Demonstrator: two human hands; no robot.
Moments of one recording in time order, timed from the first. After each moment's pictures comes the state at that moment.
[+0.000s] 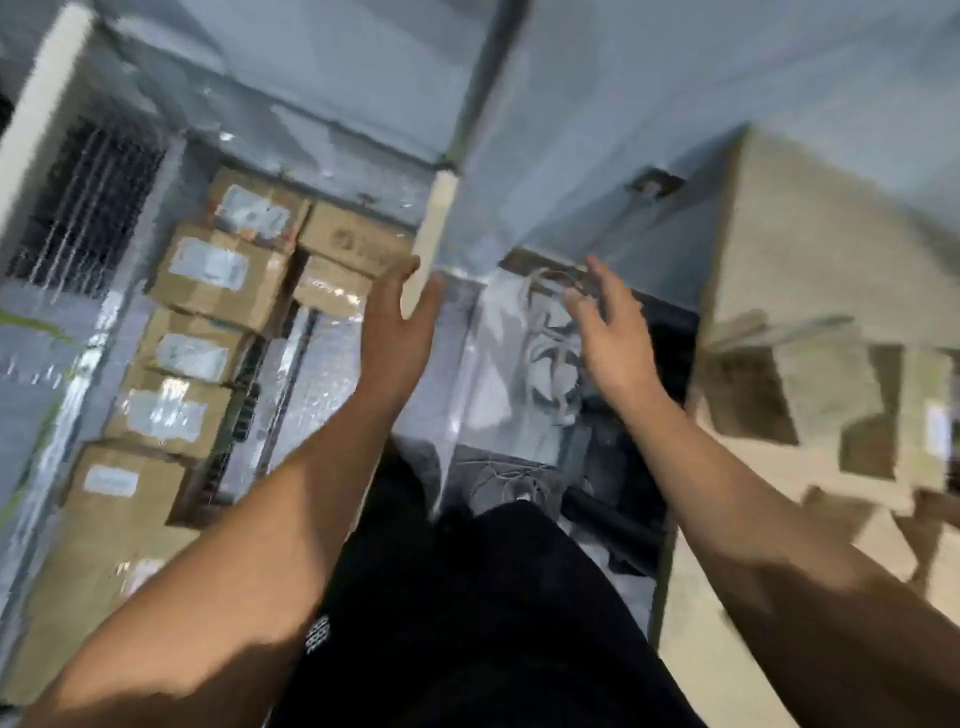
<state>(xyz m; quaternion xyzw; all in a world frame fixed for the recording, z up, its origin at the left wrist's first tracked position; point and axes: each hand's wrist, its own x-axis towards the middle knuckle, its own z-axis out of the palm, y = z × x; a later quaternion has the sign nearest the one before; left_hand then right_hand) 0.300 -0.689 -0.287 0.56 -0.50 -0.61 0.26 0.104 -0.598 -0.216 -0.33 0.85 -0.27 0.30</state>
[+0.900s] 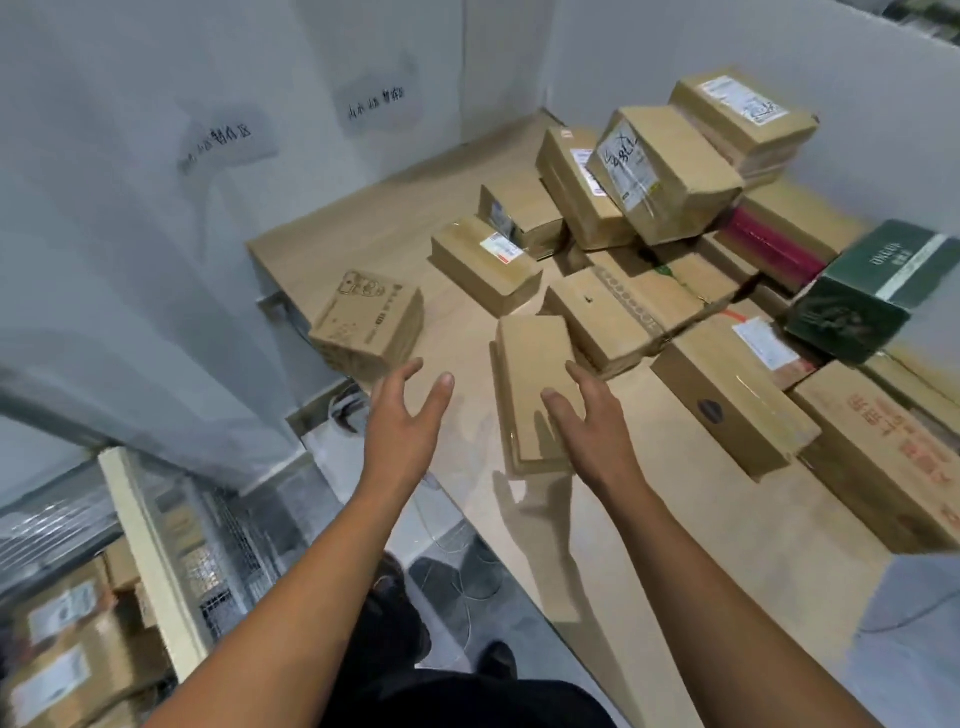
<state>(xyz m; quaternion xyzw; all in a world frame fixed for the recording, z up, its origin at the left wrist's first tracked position) 0.112 -0.345 -0.130 0.21 -0.79 -0.57 0.09 0.068 -0.124 -0.122 0.03 0.87 -0.48 0.08</state>
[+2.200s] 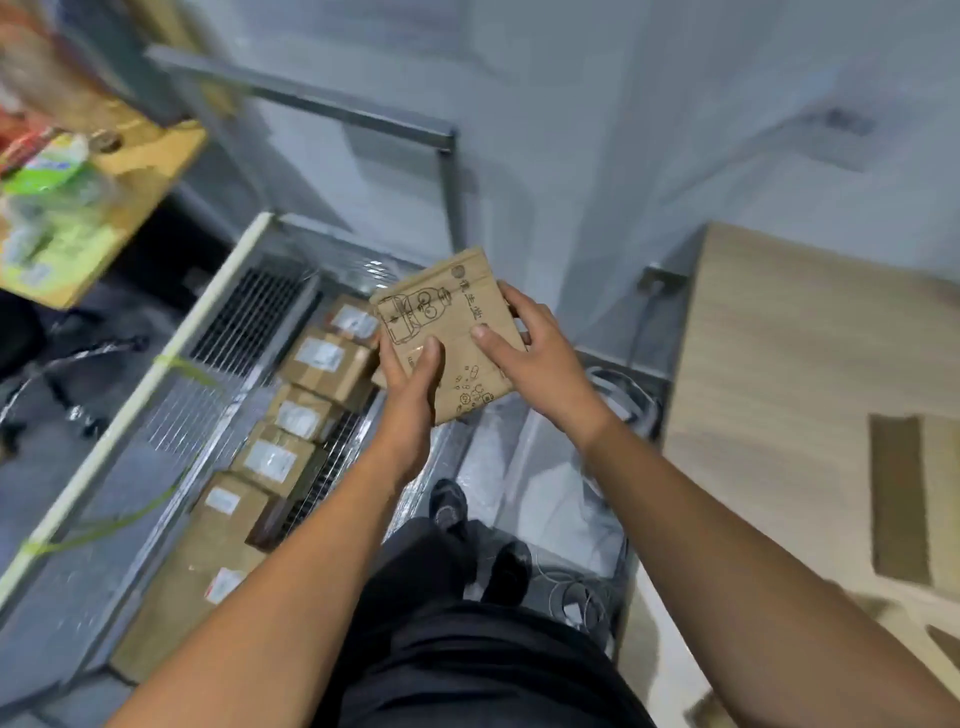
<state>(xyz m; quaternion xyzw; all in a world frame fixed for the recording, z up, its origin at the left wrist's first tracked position) 0.231 -0.577 -0.175 0.47 -0.36 -0.68 0.43 0.063 -0.557 -0.131 -0.45 0.66 -0.42 0.43</state>
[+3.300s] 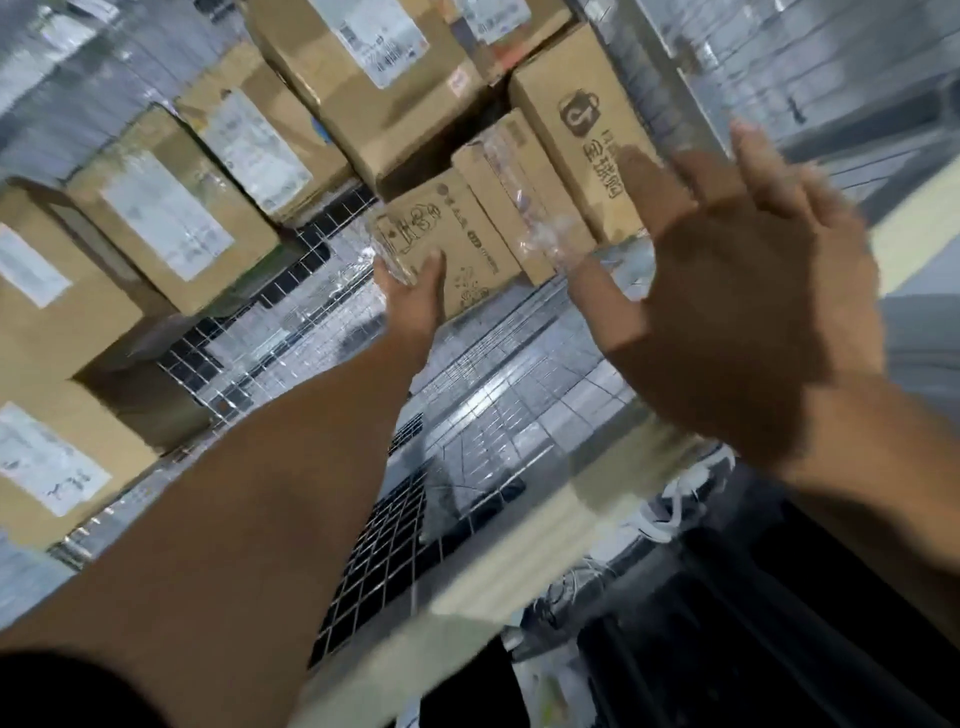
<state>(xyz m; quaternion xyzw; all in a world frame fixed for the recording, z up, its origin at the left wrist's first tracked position) 0.391 -0.715 -0.737 0.68 -0.02 -0.64 0.36 0.228 -0.758 -0.455 -0.76 0.62 0.19 0.08</state>
